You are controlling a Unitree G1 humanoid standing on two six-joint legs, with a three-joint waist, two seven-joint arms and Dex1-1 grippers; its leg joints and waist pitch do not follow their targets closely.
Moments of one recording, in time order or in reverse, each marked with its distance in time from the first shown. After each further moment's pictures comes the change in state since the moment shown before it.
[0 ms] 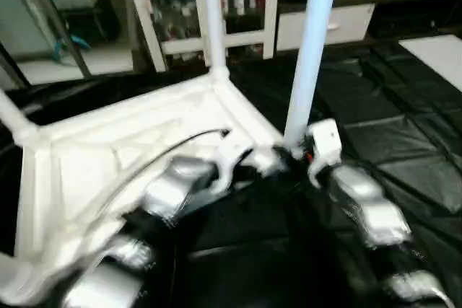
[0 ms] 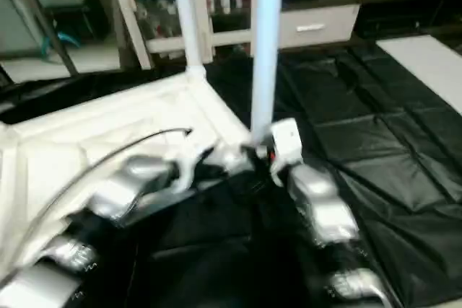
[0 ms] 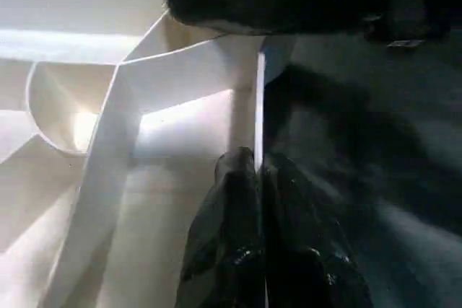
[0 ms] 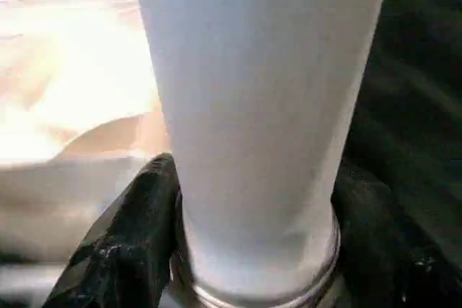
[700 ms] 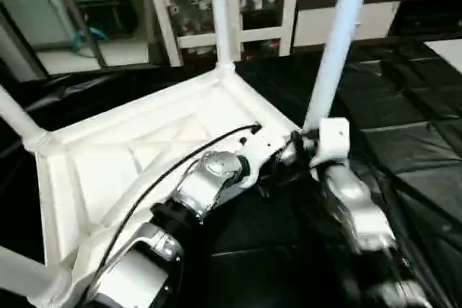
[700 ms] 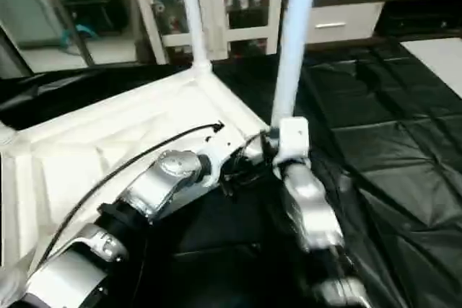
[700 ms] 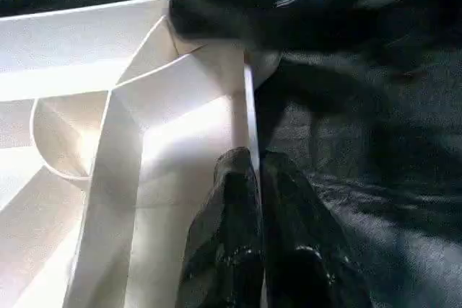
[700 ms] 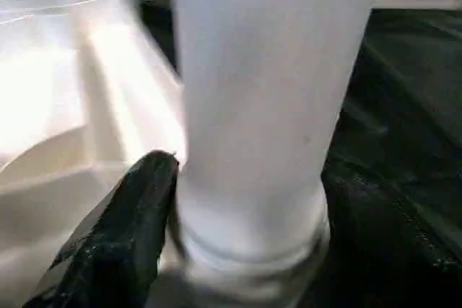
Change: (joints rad) left arm -0.052 -0.041 -0.069 0.094 0.084 -0.165 0.048; right arm 0.134 0.003 -0.002 -0.208 -0.071 -0.001 -0.171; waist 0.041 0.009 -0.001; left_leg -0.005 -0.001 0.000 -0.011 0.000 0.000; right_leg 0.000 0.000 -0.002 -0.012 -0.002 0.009
